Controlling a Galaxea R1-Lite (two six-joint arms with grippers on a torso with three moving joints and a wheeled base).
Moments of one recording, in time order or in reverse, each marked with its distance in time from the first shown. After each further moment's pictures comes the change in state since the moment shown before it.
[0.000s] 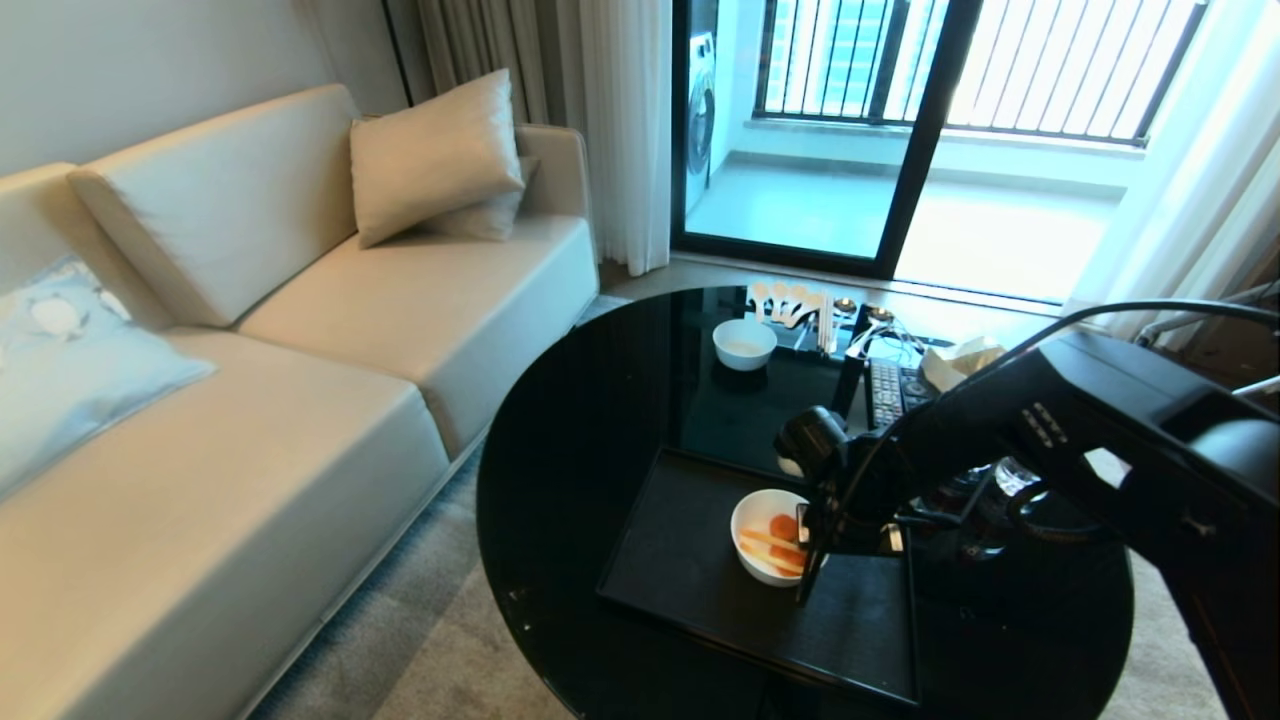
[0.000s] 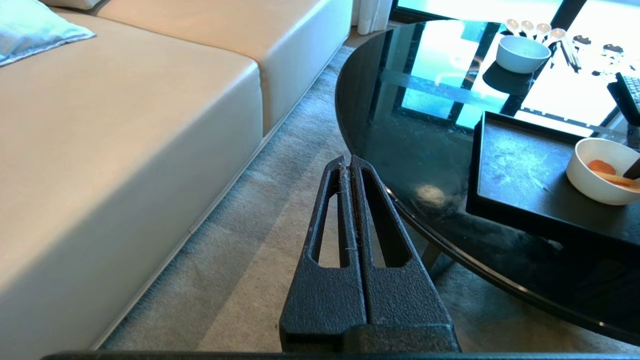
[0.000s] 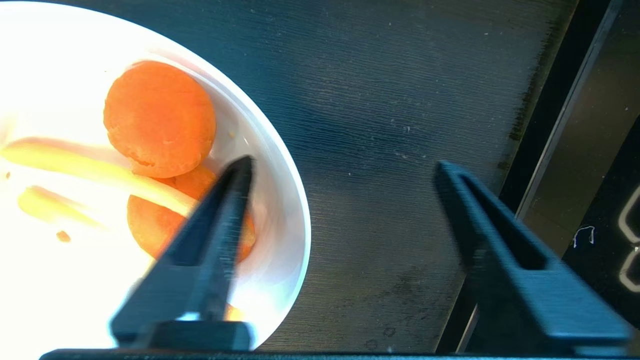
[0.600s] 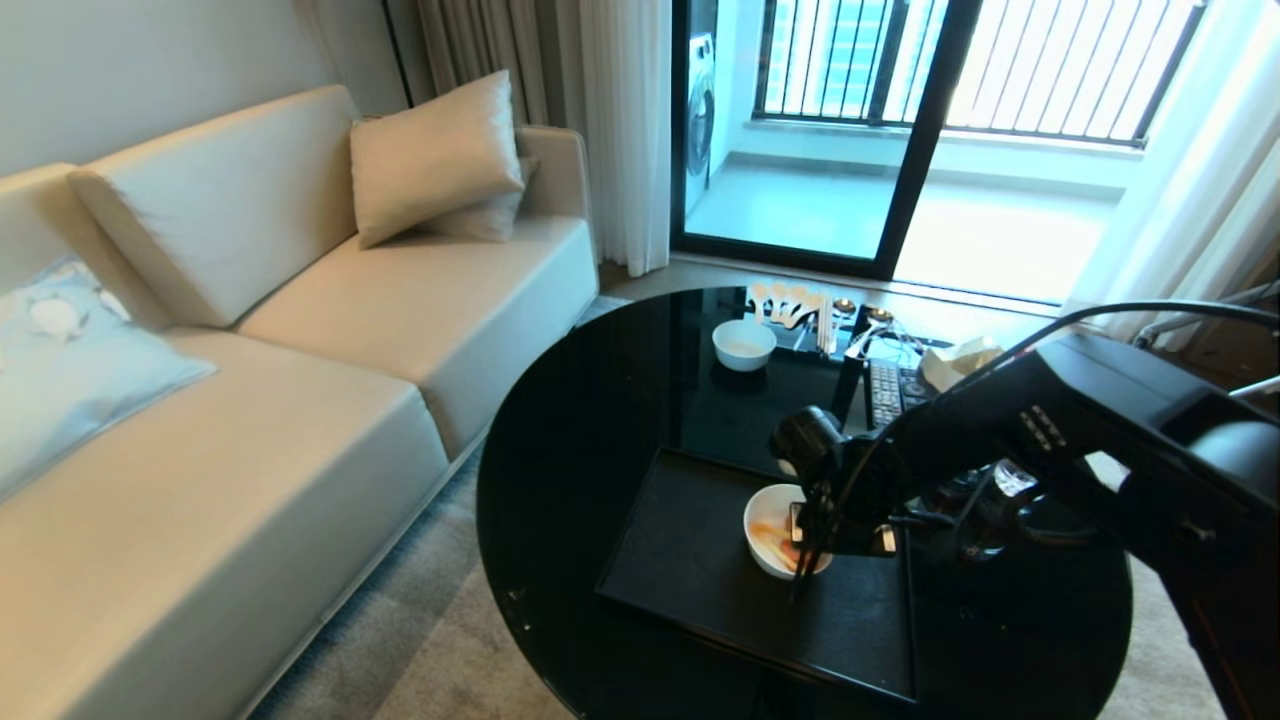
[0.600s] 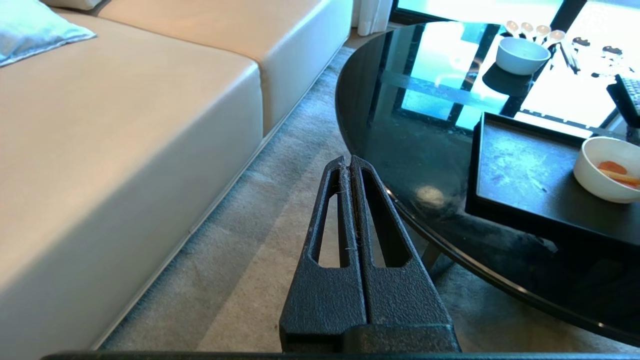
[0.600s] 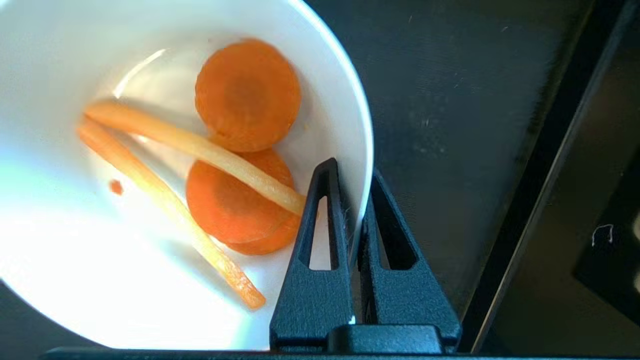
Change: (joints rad) left arm 0.000 0.000 0.000 0.000 0.000 -0.001; right arm 0.014 0.006 -0.002 -0.006 0.003 0.023
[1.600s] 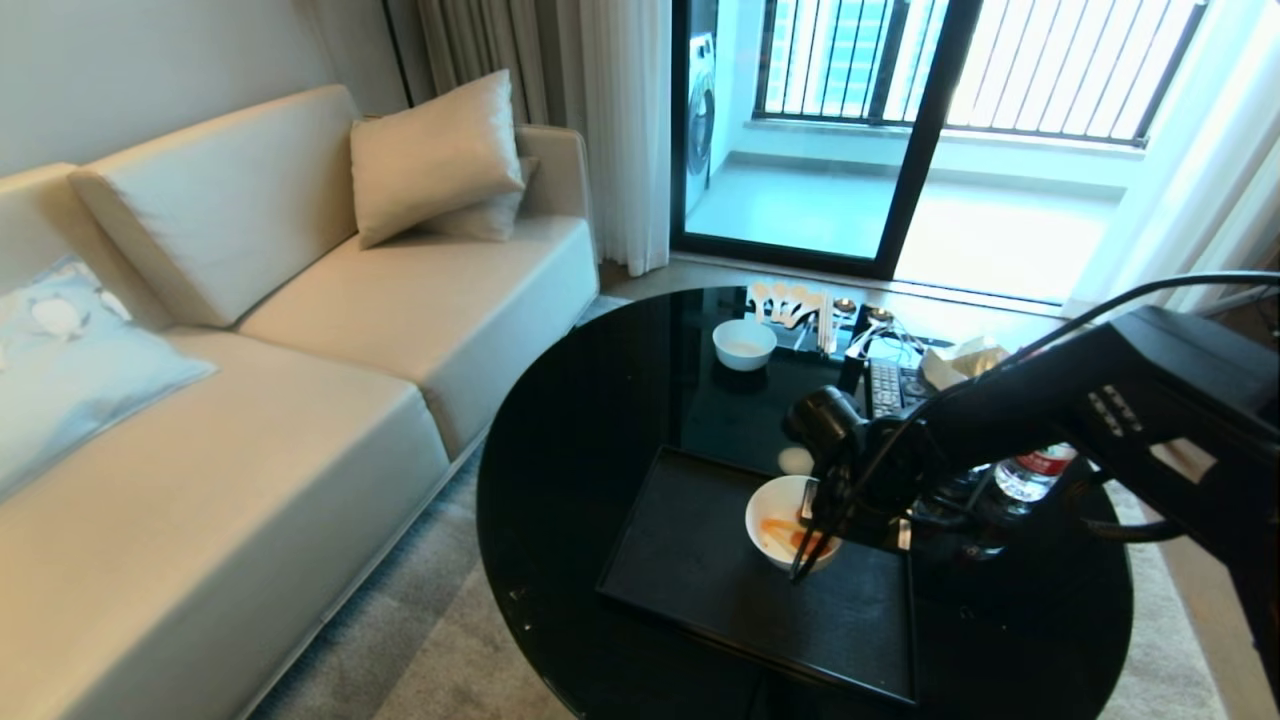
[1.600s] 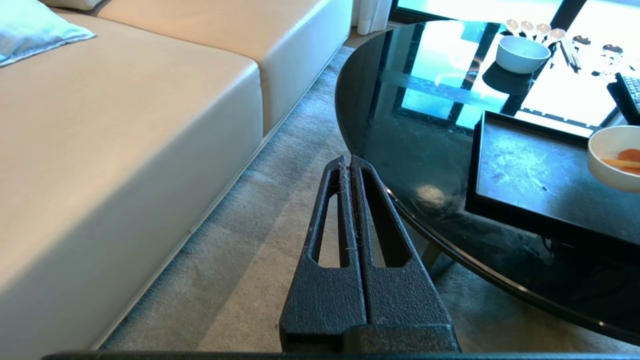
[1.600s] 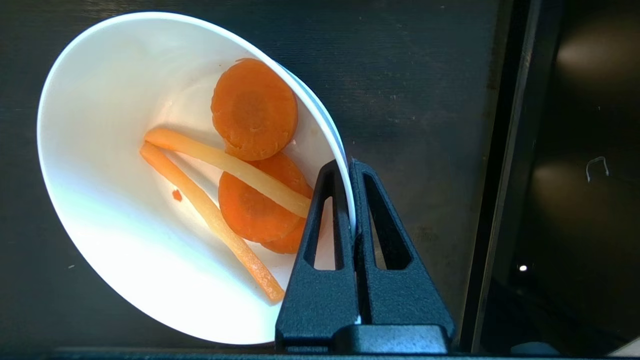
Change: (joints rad) left arm 0.000 0.000 0.000 0.000 0.000 0.001; right arm 0.002 -0.122 0.059 0.020 0.000 0.215
